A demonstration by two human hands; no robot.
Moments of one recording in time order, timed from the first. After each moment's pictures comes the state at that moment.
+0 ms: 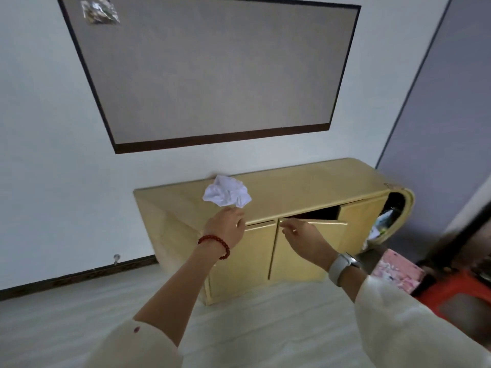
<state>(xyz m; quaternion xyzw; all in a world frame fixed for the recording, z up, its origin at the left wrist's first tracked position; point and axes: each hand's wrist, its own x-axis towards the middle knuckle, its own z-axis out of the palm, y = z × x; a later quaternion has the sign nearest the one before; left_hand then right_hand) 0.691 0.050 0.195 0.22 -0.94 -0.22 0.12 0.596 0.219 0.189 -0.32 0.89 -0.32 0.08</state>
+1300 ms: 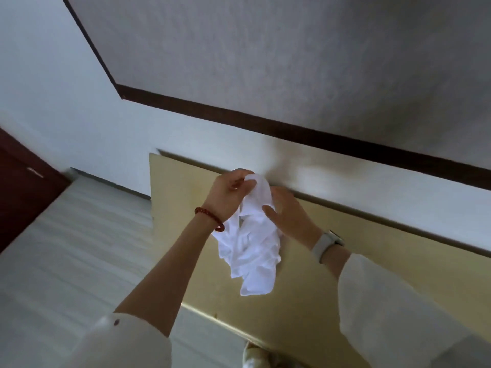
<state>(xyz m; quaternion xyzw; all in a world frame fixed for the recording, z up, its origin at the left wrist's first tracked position) 0.273 -0.265 0.120 0.44 -0.69 -0.49 0.31 0.125 -0.204 0.074 -0.60 0.68 -0.29 0.30</state>
